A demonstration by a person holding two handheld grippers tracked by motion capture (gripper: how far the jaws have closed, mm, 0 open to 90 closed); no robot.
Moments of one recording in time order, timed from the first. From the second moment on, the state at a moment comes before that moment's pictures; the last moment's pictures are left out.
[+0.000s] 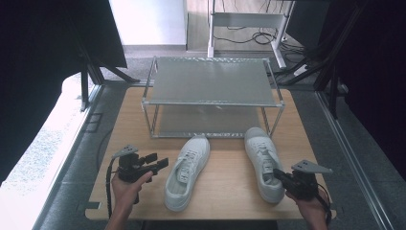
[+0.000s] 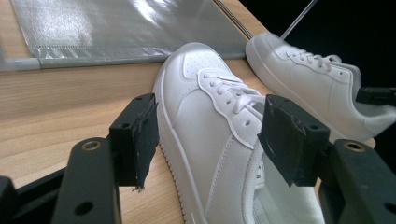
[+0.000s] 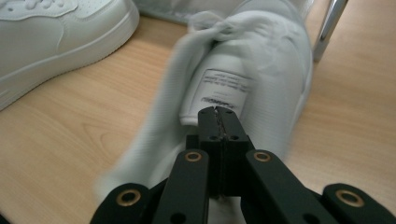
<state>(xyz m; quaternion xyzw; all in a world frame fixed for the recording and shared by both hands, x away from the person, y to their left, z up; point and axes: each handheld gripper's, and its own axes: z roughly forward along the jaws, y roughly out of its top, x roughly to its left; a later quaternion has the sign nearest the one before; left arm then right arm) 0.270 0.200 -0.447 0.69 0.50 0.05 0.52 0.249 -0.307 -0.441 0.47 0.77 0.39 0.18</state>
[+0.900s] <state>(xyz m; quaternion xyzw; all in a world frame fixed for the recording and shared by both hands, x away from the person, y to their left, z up) 0.270 0.201 -0.448 0.69 0.50 0.05 0.52 0.214 -0.263 -0.460 0.44 0.81 0.35 0.19</state>
